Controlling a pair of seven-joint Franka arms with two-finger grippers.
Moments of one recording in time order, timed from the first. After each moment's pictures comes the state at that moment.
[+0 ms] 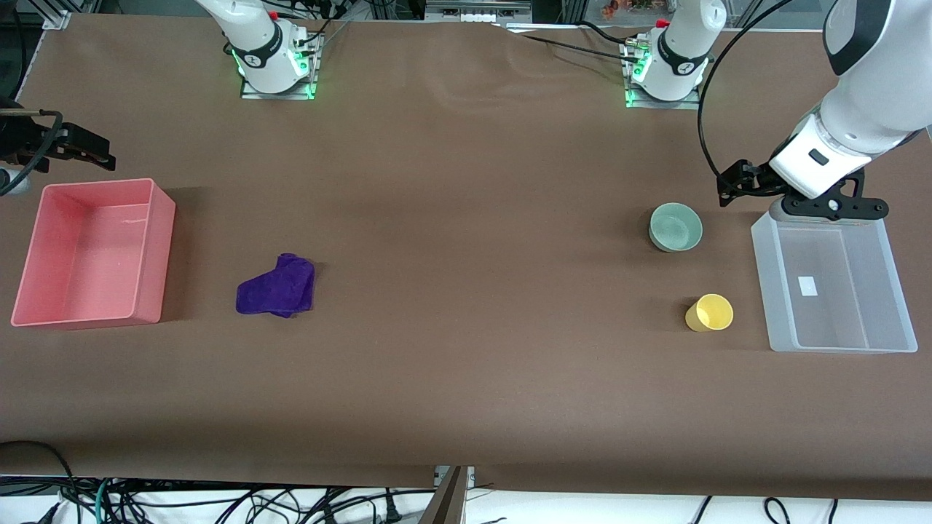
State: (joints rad) left arm 0.01 -0.01 -0.14 -1.78 0.01 1.75 -0.10; right arm -0.08 0.08 0.05 -1.49 -0.04 1.42 -0.08
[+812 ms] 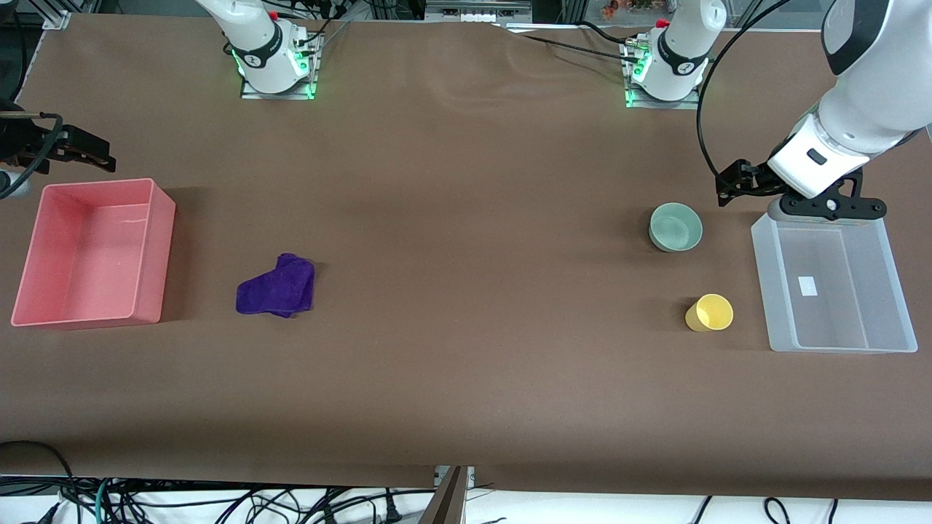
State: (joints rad) left arm 0.00 -0.01 -0.14 -1.78 0.01 1.74 -0.10; right arm -0.08 0.08 0.05 -1.49 -0.04 1.42 -0.08
